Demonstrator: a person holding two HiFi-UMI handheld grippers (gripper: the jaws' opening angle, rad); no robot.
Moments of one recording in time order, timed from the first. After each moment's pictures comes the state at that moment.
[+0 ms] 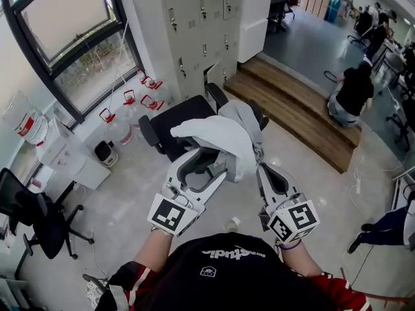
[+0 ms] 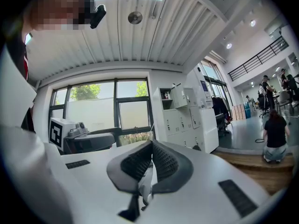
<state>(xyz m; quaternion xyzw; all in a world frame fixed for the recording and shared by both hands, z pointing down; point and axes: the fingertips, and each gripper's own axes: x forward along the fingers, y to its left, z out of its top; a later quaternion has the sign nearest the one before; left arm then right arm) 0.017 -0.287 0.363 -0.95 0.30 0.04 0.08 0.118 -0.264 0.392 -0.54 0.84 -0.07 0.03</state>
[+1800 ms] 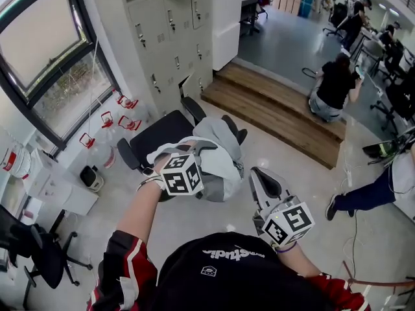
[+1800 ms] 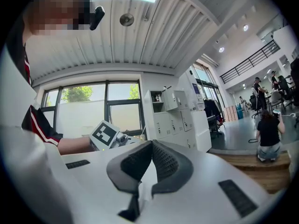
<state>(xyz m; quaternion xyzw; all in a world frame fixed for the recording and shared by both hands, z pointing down) 0.134 -0.402 0.504 -0.88 -0.03 -0.39 0.26 0.184 -0.320 0.393 -0.57 0.82 -0.07 0.05</state>
